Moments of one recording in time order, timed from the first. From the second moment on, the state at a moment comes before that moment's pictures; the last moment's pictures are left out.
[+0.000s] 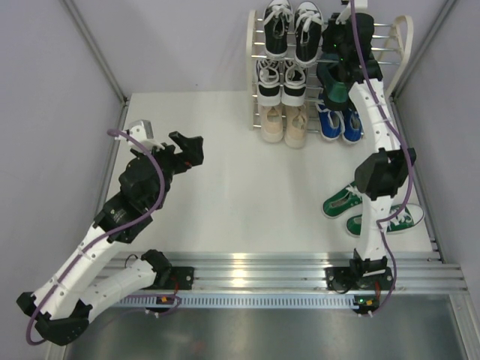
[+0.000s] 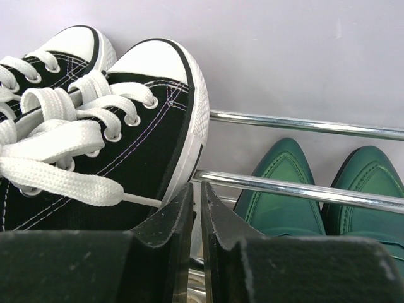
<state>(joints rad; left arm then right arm) -0.68 0.75 0.99 -0.32 -0.54 -0.55 0.18 2.15 2.39 -0.28 0.01 0.10</state>
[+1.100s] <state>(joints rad) -0.68 0.77 0.97 -0.31 -0.51 -0.60 0.20 2.09 2.28 -0.23 0.10 0.09</state>
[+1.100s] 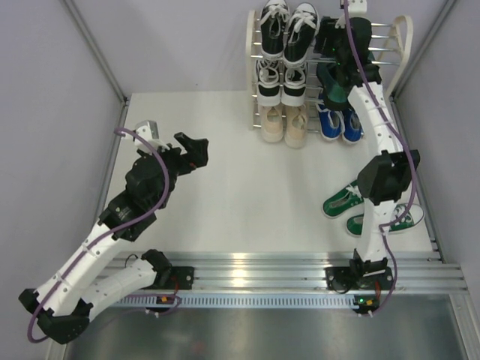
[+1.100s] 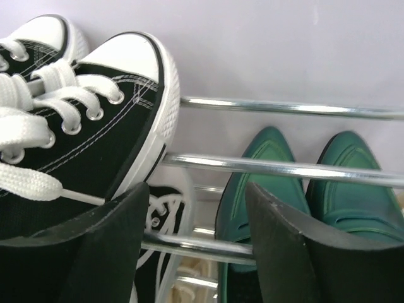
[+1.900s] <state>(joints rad) -0.73 1.32 0.91 0.04 0.07 -0.72 0.00 1.25 1.63 -0.72 -0.76 -0.49</state>
